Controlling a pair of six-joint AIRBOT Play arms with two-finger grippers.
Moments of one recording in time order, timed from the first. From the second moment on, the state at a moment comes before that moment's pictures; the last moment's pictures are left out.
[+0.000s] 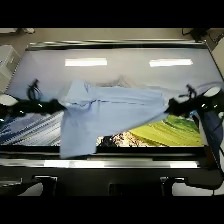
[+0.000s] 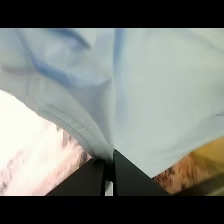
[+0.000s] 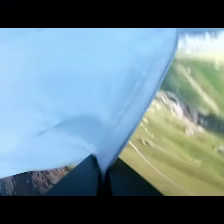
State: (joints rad) left arm 0.16 -1.19 1.08 0.78 -1.09 -1.29; right arm -0.31 -1.47 1.31 -1.01 1.31 1.44
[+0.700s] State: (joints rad) left arm 0.44 -0.63 1.79 0.78 -0.81 -1.39; right arm -0.31 -0.85 2.00 -1.29 1.04 1.51
